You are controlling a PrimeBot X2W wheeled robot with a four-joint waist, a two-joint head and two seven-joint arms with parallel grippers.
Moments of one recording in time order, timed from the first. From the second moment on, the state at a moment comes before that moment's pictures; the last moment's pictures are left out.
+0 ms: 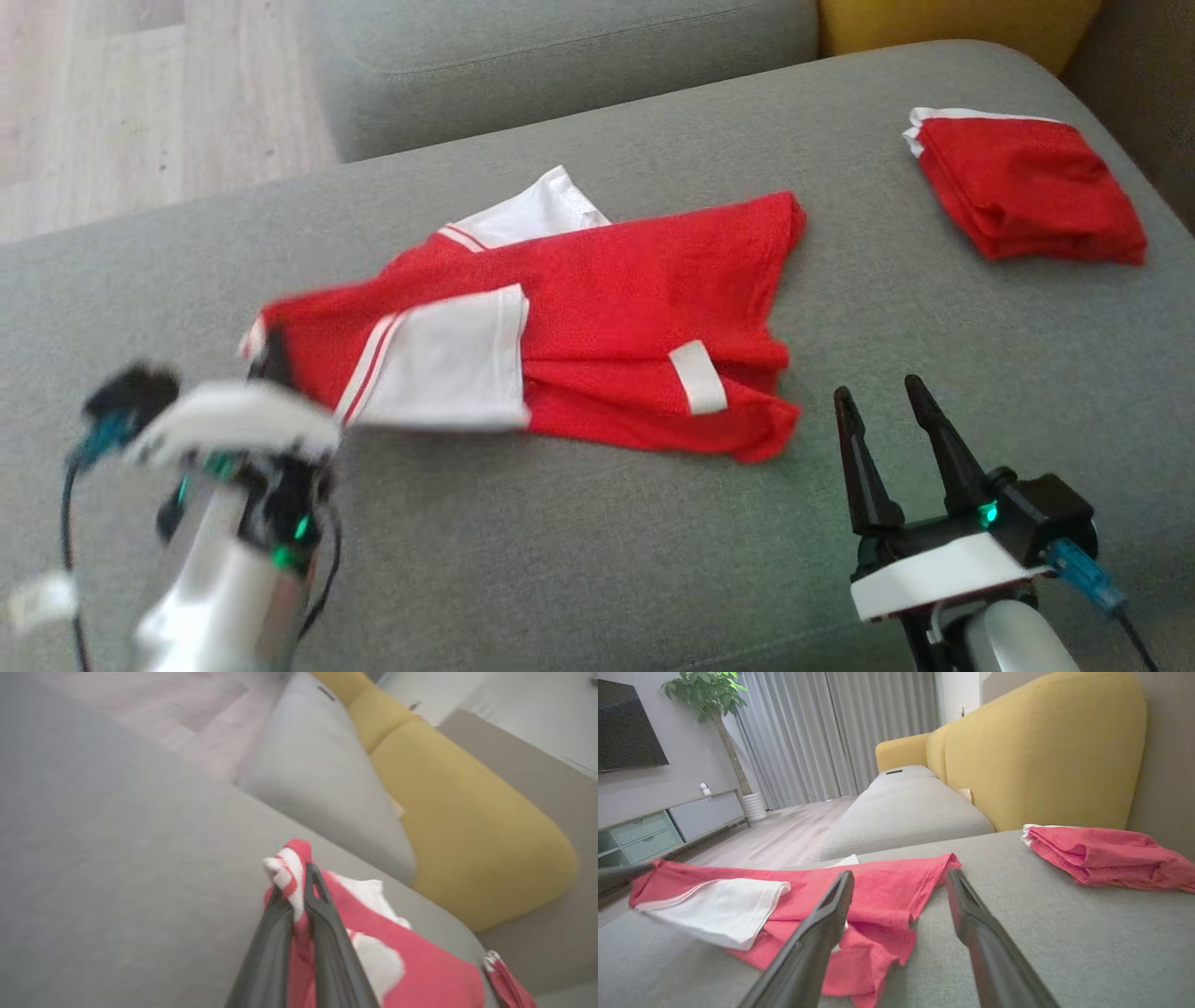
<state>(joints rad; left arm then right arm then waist) -0.46 0.13 -0.25 0.79 -0.94 0.03 -0.26 -0.01 -0.05 0.17 0.20 0.19 0.12 -0.25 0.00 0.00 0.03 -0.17</state>
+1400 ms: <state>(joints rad) -0.03 0.05 -0.17 0.58 -0.37 0.06 -0.26 0.03 -0.09 0.19 0.19 0.18 0.12 -0.25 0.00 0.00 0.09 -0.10</state>
